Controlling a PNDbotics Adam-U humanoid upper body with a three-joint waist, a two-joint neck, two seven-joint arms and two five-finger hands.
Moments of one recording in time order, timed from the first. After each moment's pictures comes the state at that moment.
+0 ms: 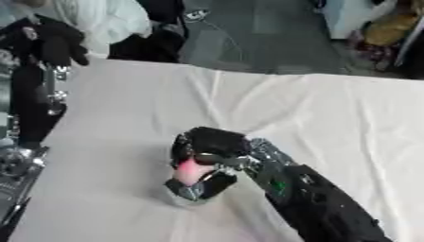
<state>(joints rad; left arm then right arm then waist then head) -0.35 0.44 -0.12 -1.98 -0.29 -0.20 0.39 -0.94 -0.15 0.65 -1.05 0.56 -0.80 0.17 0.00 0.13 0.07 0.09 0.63</state>
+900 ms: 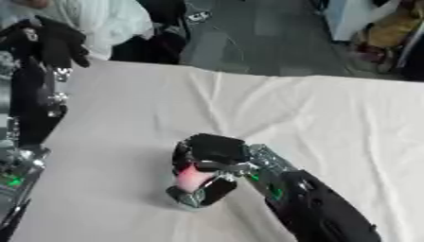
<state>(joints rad) -0.35 0.44 -0.12 -1.98 -0.29 -0.21 0.39 -0.93 -0.14 0.63 -1.03 0.65 -0.83 0.11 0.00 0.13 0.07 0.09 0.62</state>
